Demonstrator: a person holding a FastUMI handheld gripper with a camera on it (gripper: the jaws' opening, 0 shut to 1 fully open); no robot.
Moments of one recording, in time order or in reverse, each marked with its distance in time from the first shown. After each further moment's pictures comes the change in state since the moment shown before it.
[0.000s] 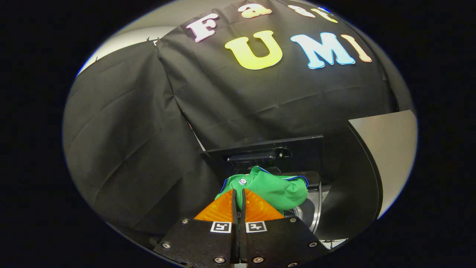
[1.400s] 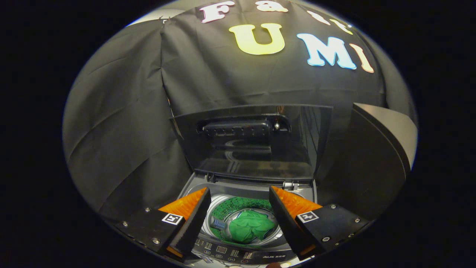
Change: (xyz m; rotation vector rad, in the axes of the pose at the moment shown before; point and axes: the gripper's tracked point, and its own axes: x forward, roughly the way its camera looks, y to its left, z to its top) arm 0.061 -0.021 -0.058 -0.153 -0.016 -0.167
